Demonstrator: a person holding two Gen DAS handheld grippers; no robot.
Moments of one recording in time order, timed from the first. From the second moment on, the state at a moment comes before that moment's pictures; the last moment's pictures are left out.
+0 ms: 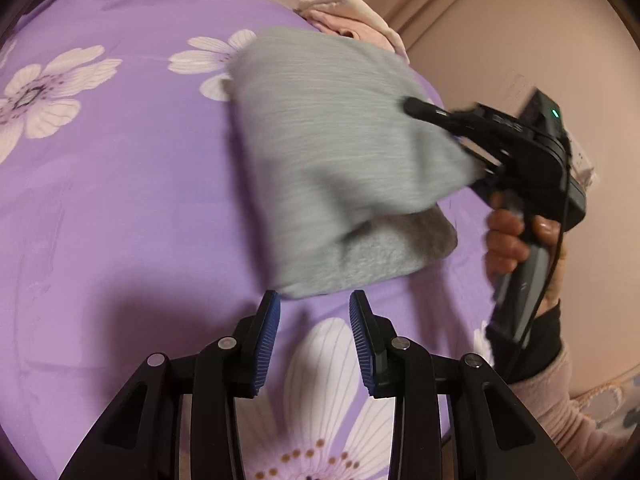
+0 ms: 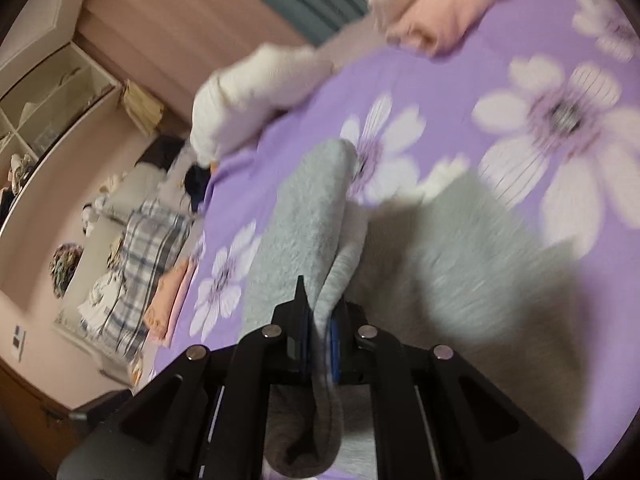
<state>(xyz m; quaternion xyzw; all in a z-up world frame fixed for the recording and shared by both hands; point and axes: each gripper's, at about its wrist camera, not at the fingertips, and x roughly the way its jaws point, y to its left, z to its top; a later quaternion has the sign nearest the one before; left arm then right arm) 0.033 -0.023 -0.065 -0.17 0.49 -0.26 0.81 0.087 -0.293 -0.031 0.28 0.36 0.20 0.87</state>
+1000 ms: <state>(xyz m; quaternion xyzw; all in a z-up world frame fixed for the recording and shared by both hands) 0.146 -0.123 -0.030 -0.07 0.45 -0.28 0.85 0.075 -0.348 -0.079 0.23 0.42 0.11 0.87</state>
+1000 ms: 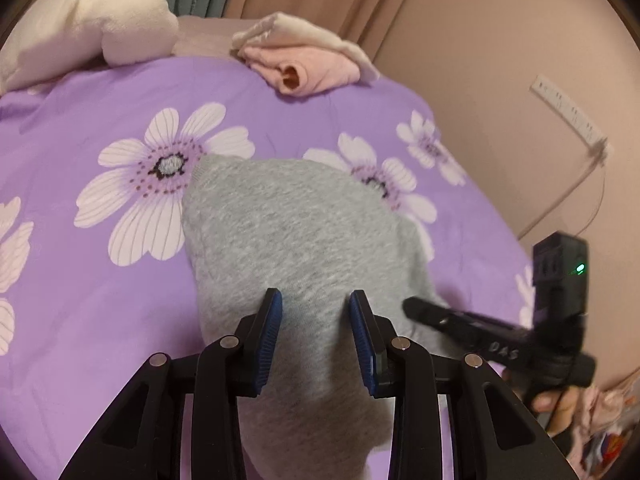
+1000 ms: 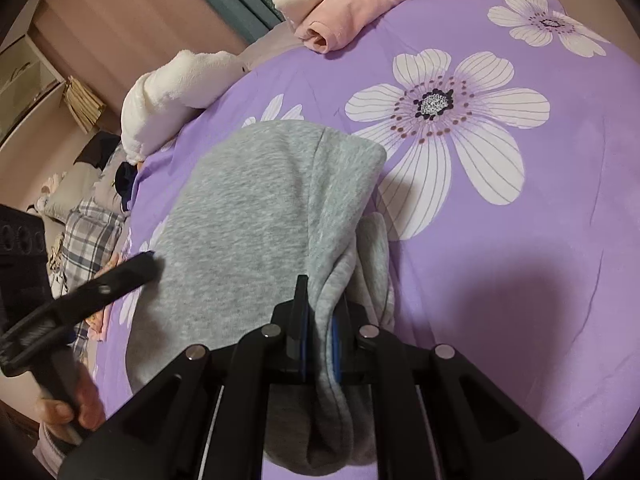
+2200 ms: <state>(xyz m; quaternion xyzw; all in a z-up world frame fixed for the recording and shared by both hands) 0.103 -0.102 -0.032 -0.06 0.44 -0.27 0.86 0.004 -0.343 -0.087 0.17 0.38 0.09 0.90</state>
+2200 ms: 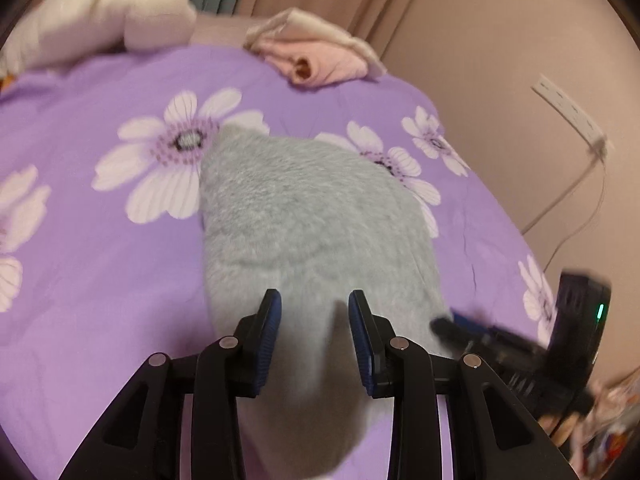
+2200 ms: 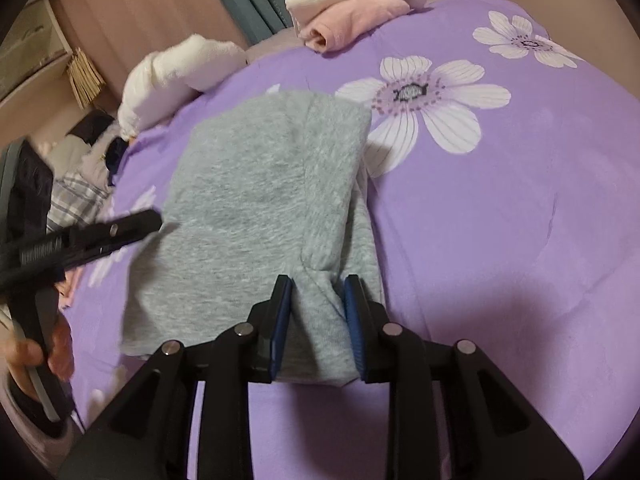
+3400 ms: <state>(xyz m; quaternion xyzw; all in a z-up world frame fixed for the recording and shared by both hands) 0.069 -0.112 -0.078 -0.02 0.47 -0.29 0.83 0.040 -0.295 -0.045 0.09 0.38 0.11 0.91</state>
